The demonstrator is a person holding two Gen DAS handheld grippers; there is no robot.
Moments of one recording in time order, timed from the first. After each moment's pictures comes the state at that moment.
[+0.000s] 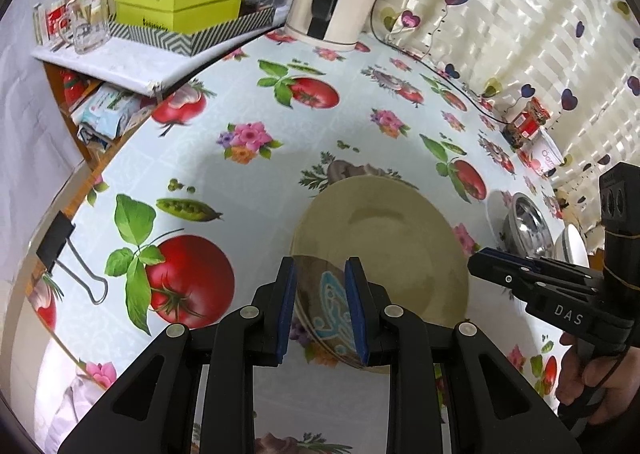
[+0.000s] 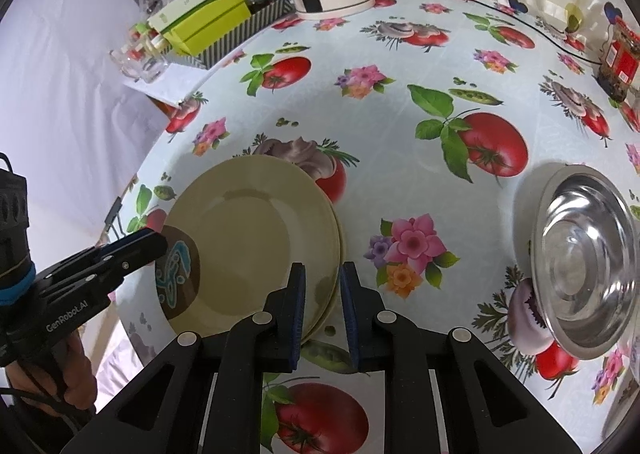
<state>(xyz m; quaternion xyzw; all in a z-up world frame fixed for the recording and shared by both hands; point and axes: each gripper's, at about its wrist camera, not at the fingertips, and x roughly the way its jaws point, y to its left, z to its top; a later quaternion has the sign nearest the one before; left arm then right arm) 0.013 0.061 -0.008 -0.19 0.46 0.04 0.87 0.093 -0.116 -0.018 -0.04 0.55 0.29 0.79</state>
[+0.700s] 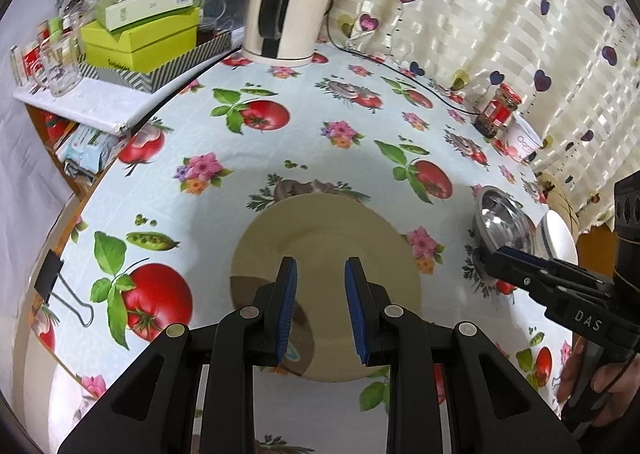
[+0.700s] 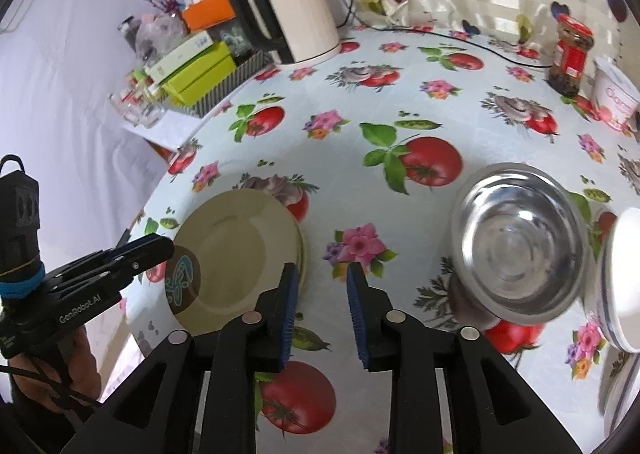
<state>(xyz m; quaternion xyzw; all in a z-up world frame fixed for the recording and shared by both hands) 0.023 0.023 0.018 -0.15 0.45 0.01 0.88 0.073 -0.172 0.016 0.01 0.49 0.26 0.83</state>
